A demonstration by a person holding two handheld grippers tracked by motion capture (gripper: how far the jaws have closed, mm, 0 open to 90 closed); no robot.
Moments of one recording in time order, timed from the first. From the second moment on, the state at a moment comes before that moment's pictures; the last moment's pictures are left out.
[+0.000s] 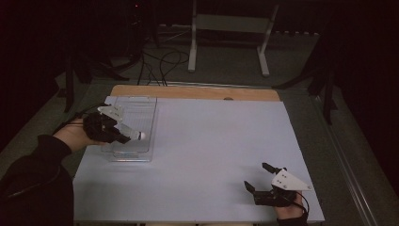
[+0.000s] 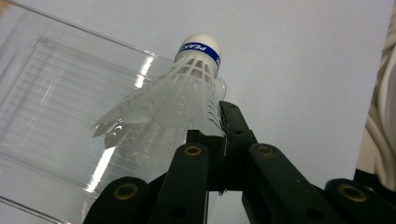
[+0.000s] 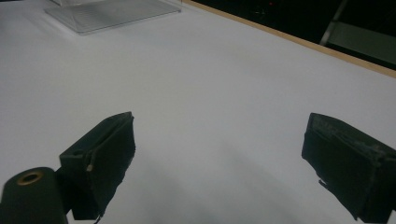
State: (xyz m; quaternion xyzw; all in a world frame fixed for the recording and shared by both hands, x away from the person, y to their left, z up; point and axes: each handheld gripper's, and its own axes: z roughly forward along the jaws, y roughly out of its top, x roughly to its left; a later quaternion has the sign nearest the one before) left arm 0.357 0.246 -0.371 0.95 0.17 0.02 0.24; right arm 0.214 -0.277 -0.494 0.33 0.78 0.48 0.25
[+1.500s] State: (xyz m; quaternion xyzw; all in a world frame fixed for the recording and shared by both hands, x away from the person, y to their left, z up) left arm 0.372 0.238 -0.422 0.96 0.20 -0.01 0.21; right arm 0.214 -0.277 -0.494 0.33 0.78 0.47 0.25
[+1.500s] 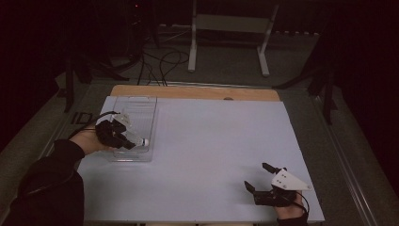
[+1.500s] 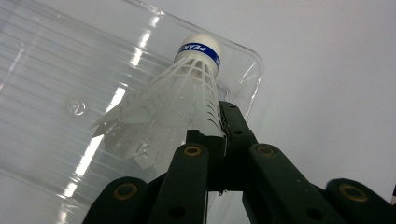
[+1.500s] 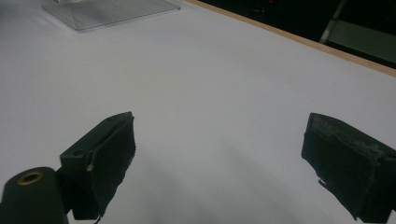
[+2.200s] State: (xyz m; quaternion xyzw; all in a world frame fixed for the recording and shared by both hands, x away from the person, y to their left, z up) left arm 0.382 0.241 -0.421 0.92 0.31 0.02 0.23; right arm 0.213 -0.278 -0.494 0.33 0.78 0.47 0.25
